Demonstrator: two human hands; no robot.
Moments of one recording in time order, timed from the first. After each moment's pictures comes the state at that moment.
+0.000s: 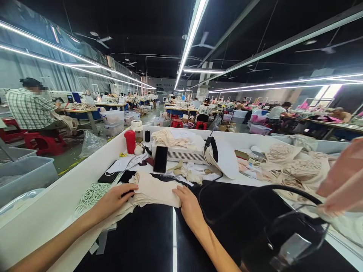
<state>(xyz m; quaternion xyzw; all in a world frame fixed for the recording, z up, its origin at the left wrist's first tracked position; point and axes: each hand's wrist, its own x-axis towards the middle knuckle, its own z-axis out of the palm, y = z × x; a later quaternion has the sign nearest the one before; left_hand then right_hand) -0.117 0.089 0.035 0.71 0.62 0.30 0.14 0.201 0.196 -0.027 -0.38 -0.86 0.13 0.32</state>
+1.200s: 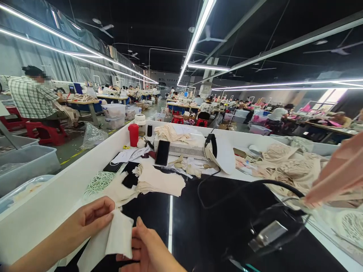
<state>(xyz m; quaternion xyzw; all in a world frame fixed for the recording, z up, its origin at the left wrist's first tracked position) -0.098 -0.036 0.056 0.54 0.55 0.42 0.47 0.122 0.022 0.008 -0.27 -0.32 0.89 0.16</state>
